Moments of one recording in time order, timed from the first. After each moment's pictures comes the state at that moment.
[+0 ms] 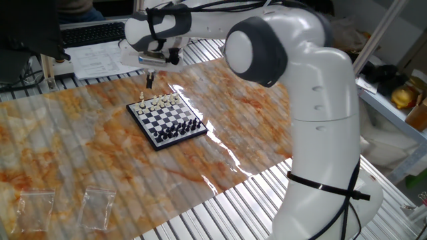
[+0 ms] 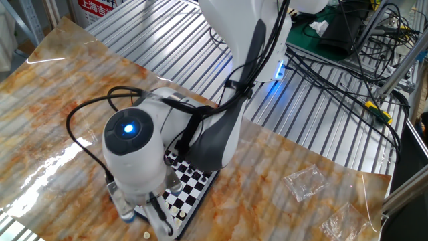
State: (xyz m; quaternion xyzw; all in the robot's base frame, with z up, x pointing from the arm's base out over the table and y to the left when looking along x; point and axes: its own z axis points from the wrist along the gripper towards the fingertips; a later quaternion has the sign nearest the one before) arm 0.688 0.022 0.140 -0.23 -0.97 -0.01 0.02
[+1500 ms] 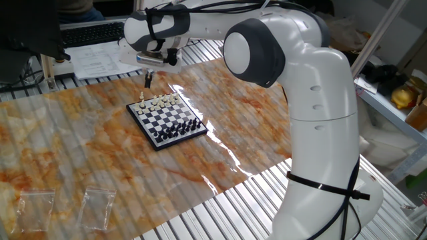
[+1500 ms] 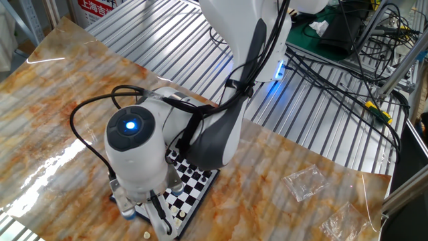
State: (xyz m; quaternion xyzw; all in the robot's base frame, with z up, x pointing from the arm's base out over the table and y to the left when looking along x) arm 0.694 0.024 0.138 -0.26 -0.97 -0.03 0.02
